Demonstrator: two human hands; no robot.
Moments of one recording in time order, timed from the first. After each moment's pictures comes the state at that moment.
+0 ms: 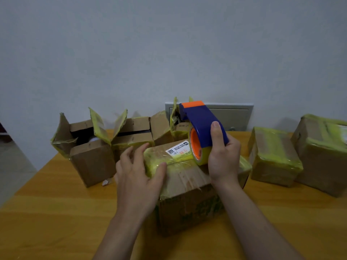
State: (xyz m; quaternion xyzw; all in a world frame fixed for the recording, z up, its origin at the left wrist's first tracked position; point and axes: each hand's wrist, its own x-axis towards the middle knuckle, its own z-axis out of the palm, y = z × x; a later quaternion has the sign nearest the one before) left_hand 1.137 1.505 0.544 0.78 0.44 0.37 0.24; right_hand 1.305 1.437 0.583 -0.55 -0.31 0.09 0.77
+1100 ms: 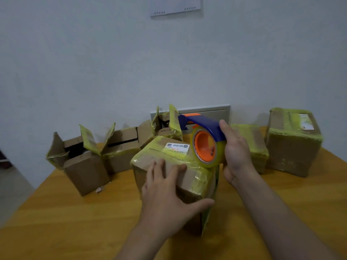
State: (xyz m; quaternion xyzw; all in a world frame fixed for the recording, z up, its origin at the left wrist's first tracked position) left_hand 1.182 1.398 0.570 0.90 0.37 0.16 0.19; right_hand 1.349 1.344 0.620 -0.52 -0.21 0.21 0.80
